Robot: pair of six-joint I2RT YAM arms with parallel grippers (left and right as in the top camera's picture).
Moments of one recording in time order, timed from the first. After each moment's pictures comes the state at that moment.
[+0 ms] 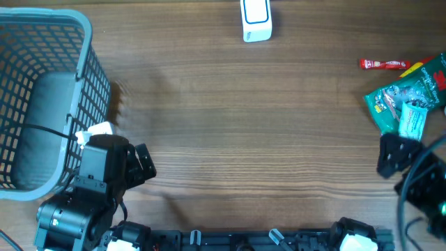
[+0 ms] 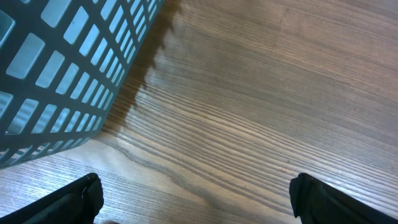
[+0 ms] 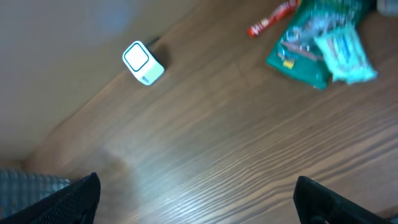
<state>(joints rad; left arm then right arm) -0.27 0.77 1.05 -1.31 -0.28 -0.54 -0.32 0.86 1.77 -1.61 -0.24 0.38</state>
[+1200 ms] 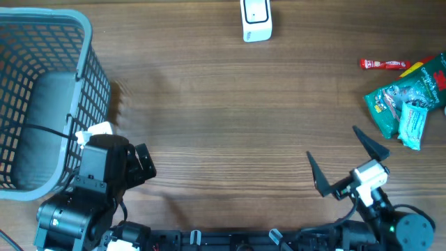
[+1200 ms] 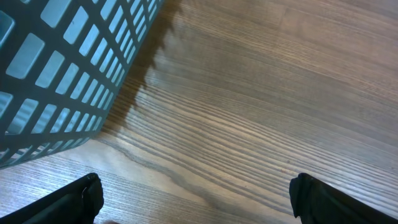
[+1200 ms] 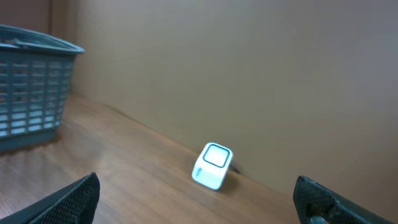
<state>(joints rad) -0.27 0.77 1.05 -1.31 -0.28 -0.54 -0.15 0.02 0.36 -0.17 -0.63 -0.18</state>
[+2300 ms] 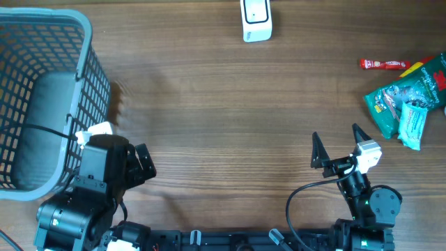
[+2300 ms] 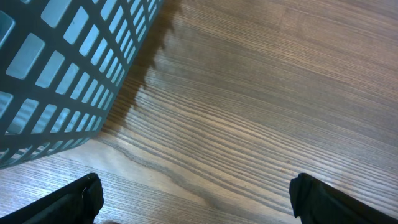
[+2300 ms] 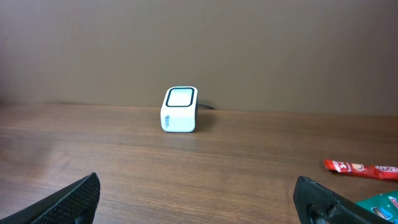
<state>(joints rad) -0.27 0.77 1.05 -1.31 -0.28 -0.54 -0.13 0.02 0.01 0.02 -0.36 0.06</state>
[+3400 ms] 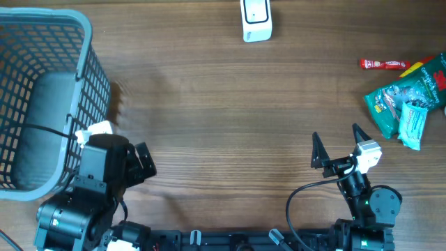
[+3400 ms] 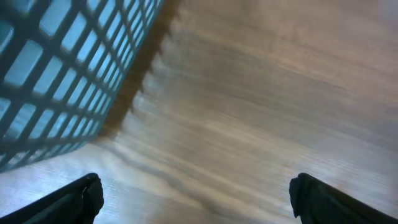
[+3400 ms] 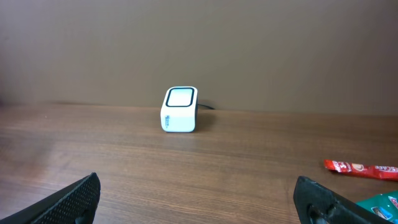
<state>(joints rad) -0.27 0.77 1.05 -1.27 -0.27 -0.54 -0.13 0.02 0.01 0.02 -0.36 0.06</state>
